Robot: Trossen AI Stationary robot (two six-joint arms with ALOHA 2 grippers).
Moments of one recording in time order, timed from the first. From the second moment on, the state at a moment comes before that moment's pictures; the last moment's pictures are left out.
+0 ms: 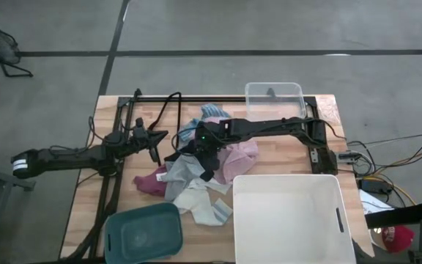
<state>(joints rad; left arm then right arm) 0.29 0.50 0.01 0.53 -0.17 0.00 -0.10 2.08 1.74 -0.71 0.00 0.00</state>
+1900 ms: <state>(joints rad) 0.29 0.50 0.01 0.52 -0.17 0.00 -0.29 1.44 1.73 -1.19 1.13 0.14</state>
